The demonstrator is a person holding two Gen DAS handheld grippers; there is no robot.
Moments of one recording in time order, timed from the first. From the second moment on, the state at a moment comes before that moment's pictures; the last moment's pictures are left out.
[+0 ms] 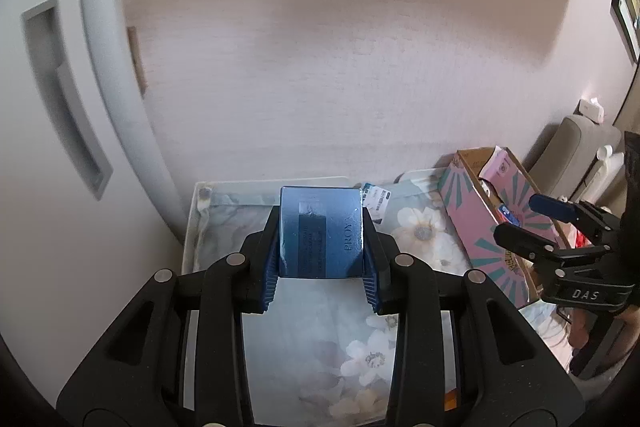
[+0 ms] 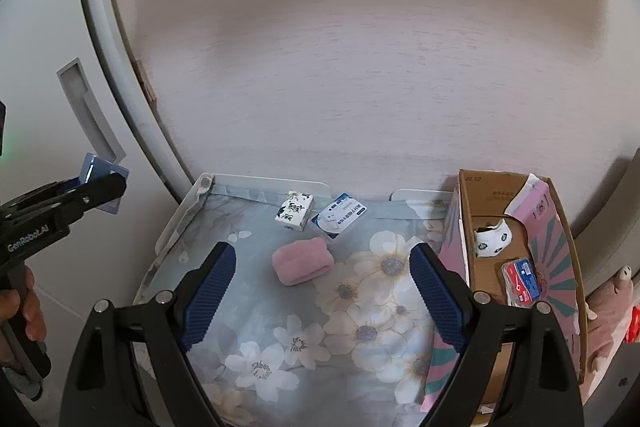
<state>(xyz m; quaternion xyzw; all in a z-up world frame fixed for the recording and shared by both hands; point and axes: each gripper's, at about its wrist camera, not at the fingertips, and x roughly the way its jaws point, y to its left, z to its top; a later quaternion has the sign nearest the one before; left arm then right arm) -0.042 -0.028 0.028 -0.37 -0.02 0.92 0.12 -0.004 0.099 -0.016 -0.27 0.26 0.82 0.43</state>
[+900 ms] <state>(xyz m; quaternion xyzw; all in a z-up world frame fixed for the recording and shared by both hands) -0.011 -0.072 0.012 -0.37 -0.09 0.92 0.03 -0.140 0.183 -0.178 -0.54 0.18 0.78 0.27</state>
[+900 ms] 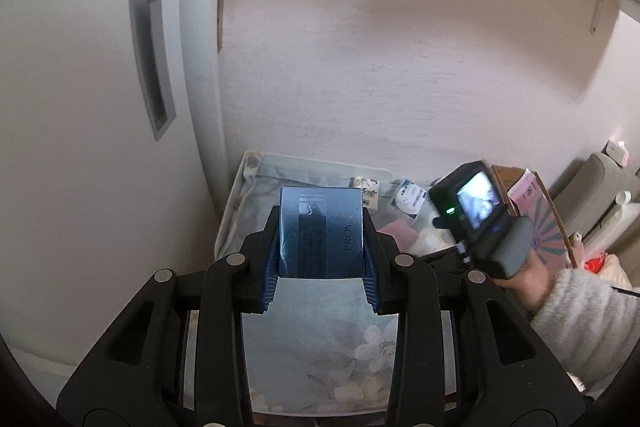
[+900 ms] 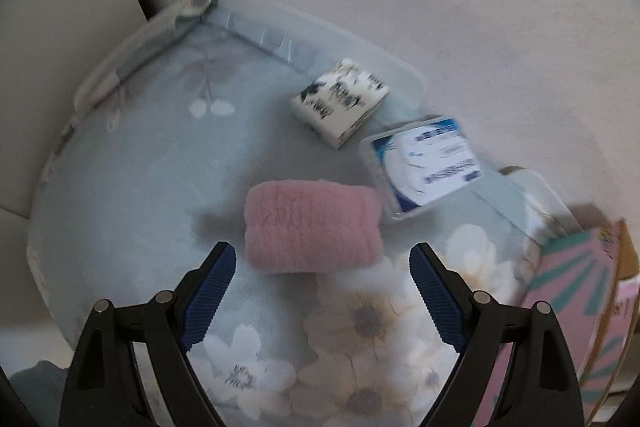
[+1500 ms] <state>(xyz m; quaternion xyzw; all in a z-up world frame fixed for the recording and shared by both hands) -0.022 -0.084 0.003 -0.37 -0.11 0.92 0.02 -0.134 0.198 -0.195 -0.55 0.22 0.77 0.23</state>
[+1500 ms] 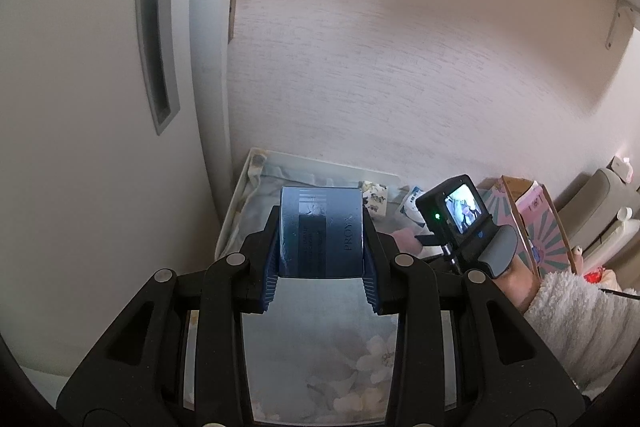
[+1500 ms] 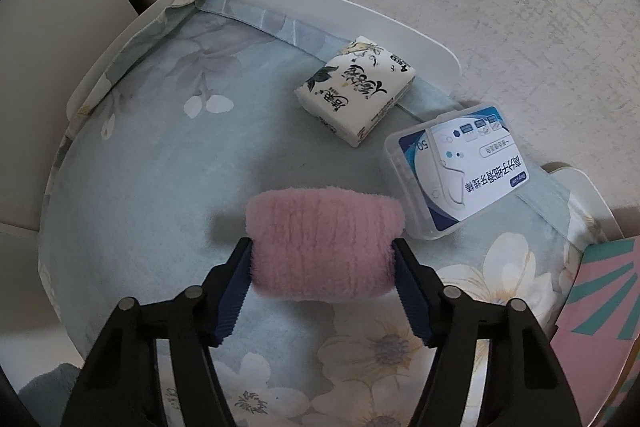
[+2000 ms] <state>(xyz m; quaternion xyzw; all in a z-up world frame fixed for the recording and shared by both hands) -0.034 -0.088 0.003 -0.37 -0.11 0.92 0.03 -0.101 0.191 -0.157 -0.51 0.25 0.79 0.25</state>
